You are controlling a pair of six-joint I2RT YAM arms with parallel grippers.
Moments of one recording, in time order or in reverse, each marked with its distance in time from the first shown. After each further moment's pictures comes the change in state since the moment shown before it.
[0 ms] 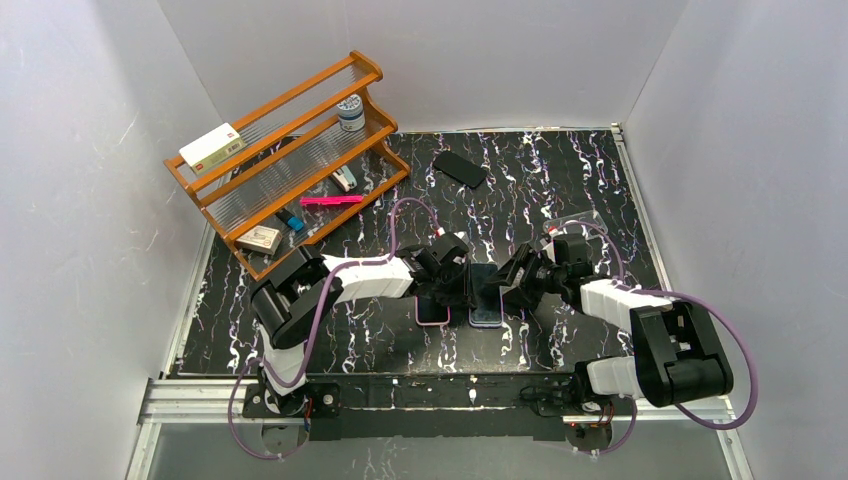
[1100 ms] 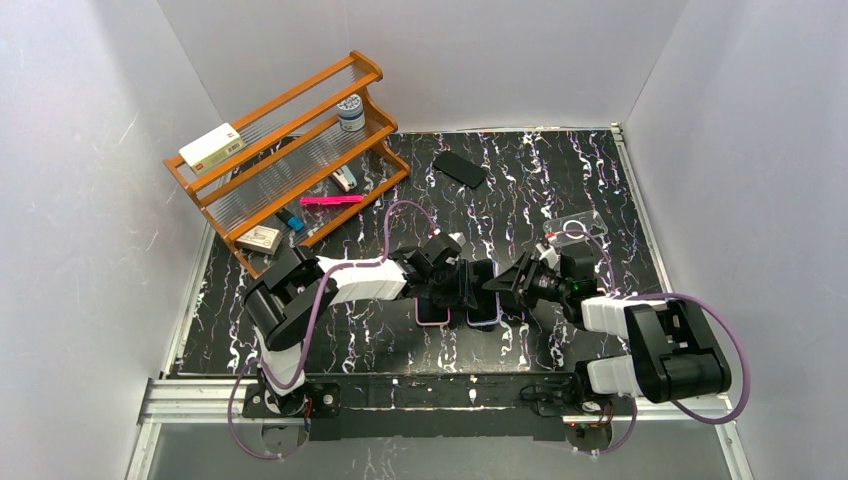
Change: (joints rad) left arm 0.019 -0.032 -0.061 0.067 0.068 -0.010; right arm -0.032 0.005 -0.169 0.414 -0.225 0.153
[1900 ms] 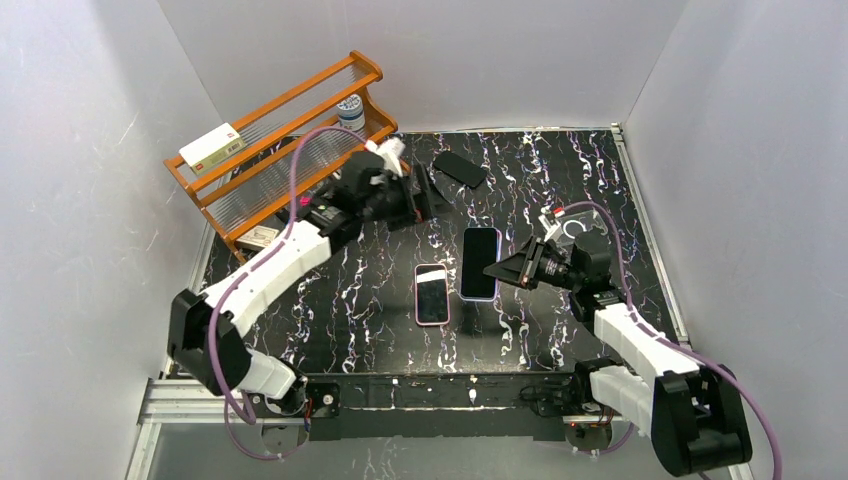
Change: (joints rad) left arm 0.286 -0.367 0.229 -0.251 0.076 0.109; right arm 0.031 -0.301 0.099 -0.134 -0.045 -0.058
